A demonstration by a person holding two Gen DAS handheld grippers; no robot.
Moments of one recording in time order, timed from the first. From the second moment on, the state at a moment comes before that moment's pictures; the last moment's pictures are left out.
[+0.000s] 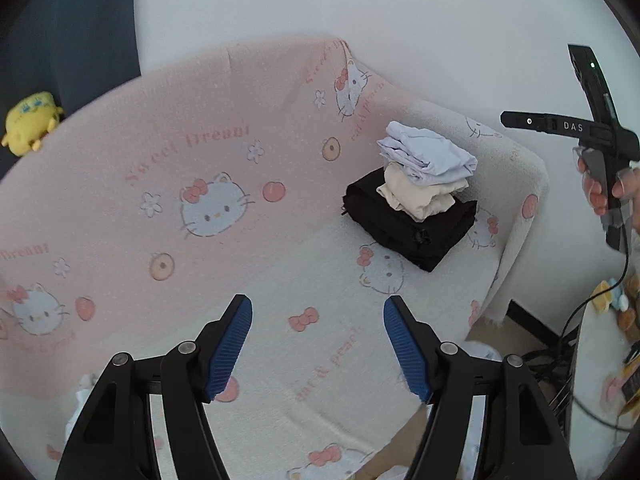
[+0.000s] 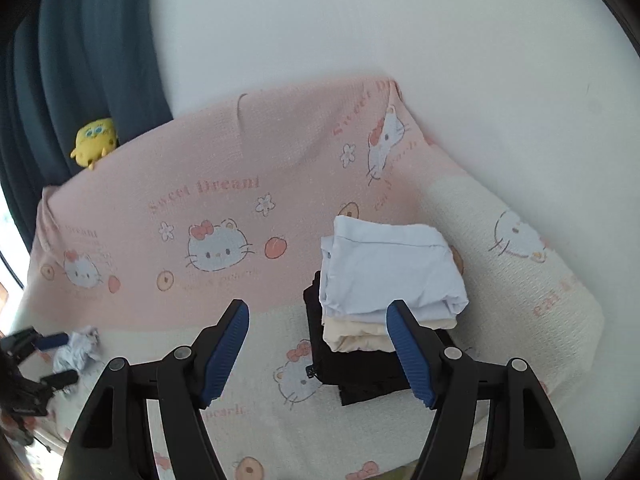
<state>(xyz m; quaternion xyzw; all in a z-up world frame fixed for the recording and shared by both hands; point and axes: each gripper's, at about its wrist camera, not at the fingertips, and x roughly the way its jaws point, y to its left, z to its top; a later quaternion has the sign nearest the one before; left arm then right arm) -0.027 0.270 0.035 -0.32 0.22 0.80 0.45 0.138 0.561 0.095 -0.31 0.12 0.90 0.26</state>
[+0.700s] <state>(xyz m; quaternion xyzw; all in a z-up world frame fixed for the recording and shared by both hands) -0.022 0.221 0.066 -0.27 0.09 0.83 0.48 0.140 0.453 0.126 -0.34 0.01 0.87 0.35</state>
